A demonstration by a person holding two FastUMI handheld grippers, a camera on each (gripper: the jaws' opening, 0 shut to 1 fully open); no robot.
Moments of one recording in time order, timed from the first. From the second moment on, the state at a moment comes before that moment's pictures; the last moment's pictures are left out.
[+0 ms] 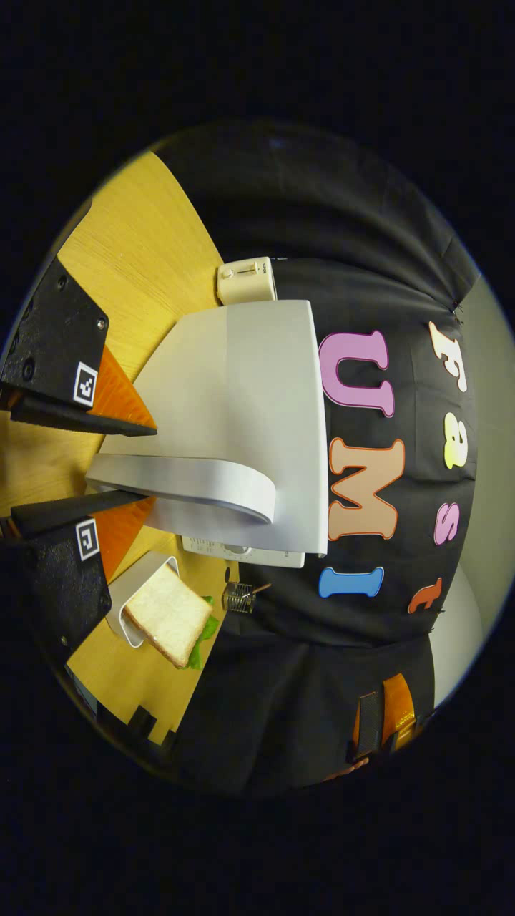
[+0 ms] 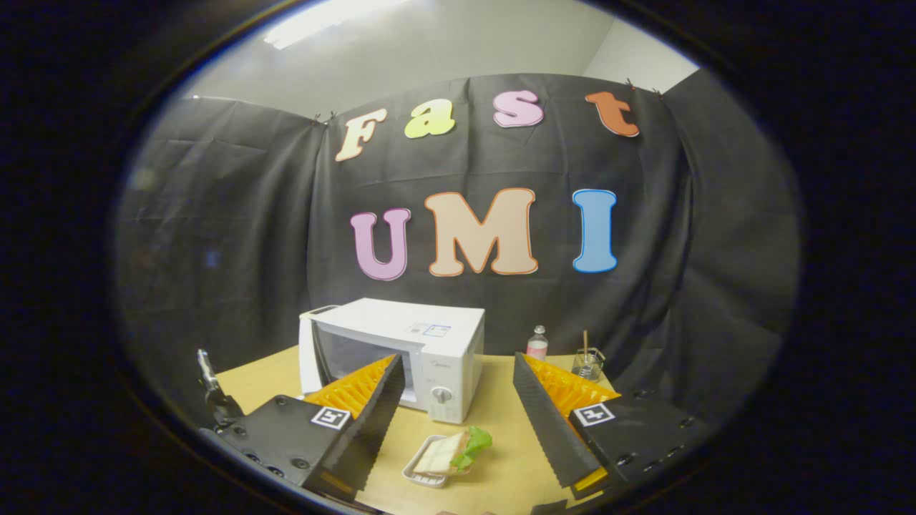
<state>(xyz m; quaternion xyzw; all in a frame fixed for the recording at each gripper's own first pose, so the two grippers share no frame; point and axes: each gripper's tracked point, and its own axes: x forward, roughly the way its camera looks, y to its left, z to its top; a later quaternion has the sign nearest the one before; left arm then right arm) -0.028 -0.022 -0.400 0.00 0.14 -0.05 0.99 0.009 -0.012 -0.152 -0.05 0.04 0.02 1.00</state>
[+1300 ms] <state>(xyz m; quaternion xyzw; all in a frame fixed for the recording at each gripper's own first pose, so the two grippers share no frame) -0.141 0.195 -0.373 -0.05 0.14 0.11 0.98 0.023 0.036 -0.257 -0.01 0.11 0.07 0.99</state>
